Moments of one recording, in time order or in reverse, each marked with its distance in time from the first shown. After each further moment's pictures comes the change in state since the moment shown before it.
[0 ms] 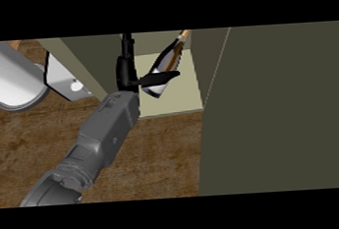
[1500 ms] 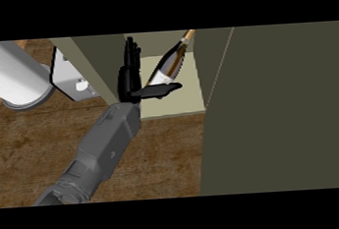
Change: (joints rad) left arm 0.155 0.001 -0.233 -0.198 0.230 -0.122 0.025; right arm 0.003 -0.008 -0.009 0.007 -0.007 -0.020 -0.006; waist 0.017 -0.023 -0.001
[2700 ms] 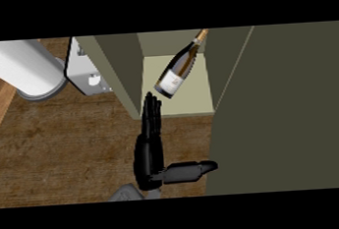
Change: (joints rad) left arm 0.663 0.052 -0.557 -1.060 -0.046 0.507 0.183; right arm 0.038 -0.021 -0.029 -0.031 0.035 -0.019 0.004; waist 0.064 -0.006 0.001
